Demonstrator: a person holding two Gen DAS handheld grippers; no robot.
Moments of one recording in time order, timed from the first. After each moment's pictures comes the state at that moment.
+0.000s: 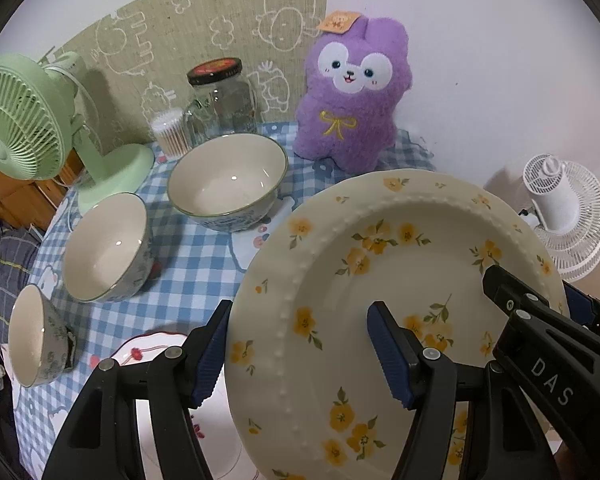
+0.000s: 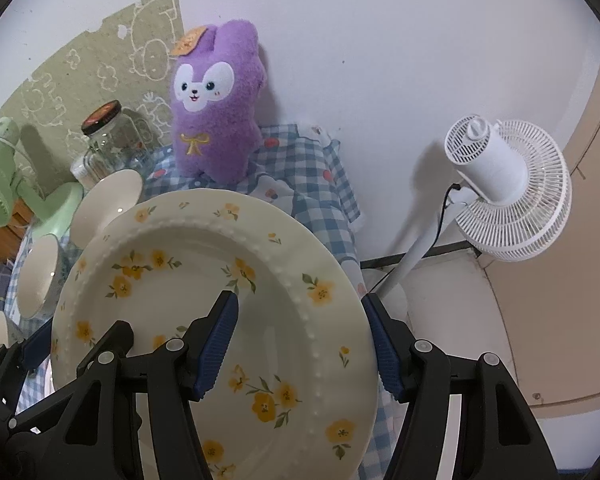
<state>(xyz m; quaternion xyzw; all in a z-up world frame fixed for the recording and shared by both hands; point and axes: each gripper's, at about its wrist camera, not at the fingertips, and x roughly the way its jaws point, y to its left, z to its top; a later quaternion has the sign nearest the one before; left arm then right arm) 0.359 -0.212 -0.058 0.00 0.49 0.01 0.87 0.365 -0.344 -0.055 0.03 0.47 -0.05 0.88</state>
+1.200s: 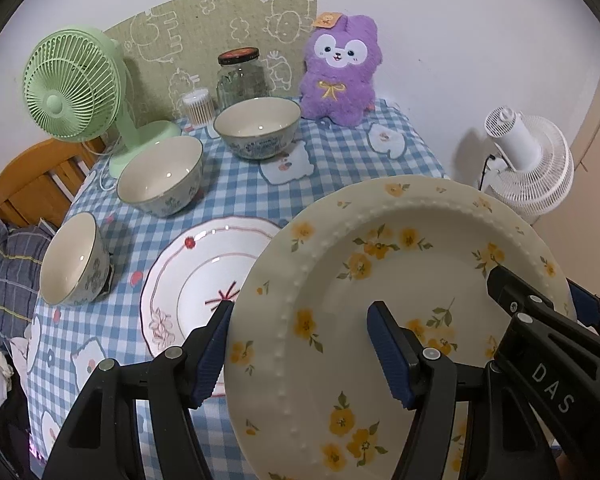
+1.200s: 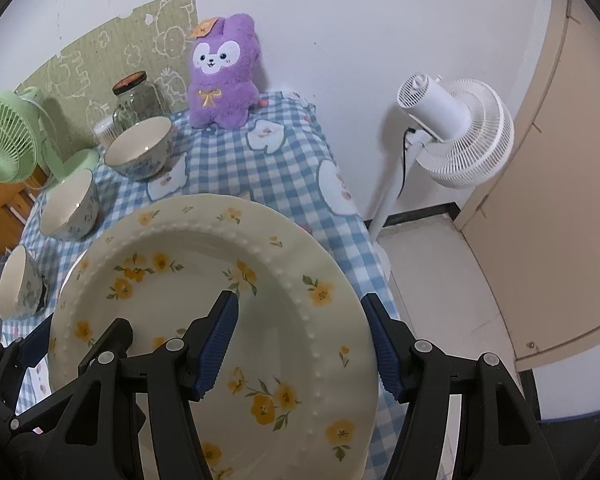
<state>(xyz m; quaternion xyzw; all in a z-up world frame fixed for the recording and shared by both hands) 0.226 -0.178 -0.051 0.03 0.49 -0.02 0.87 0.212 -0.305 -0.057 0.05 0.47 -0.10 0.87</state>
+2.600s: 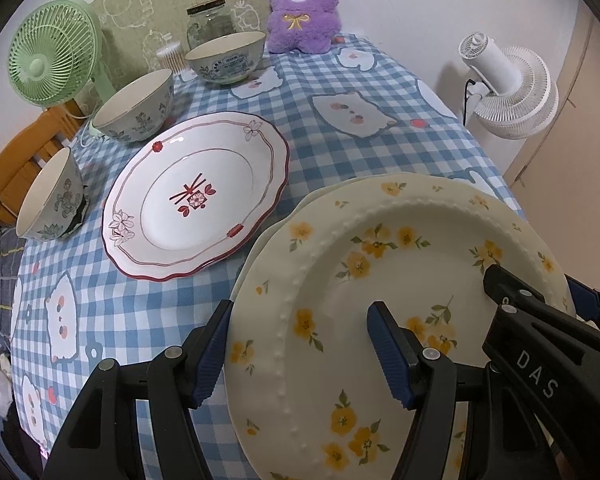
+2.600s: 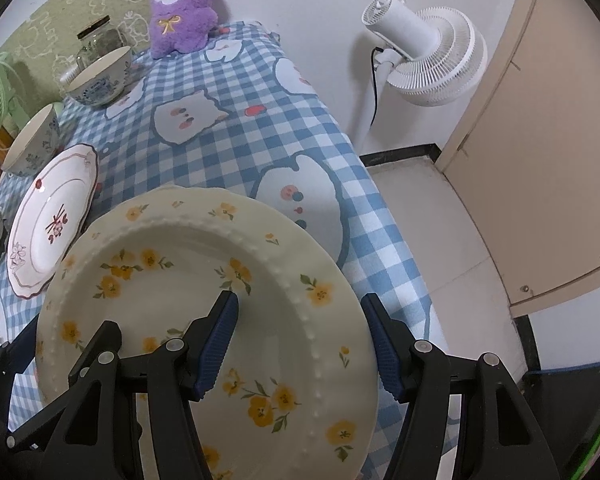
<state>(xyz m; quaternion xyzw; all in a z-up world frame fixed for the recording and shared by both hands) 0.162 -0.194 -0.118 0.07 0.53 -0.05 0.84 0.150 -0.321 -0.138 0.07 0.53 -0.14 0.83</state>
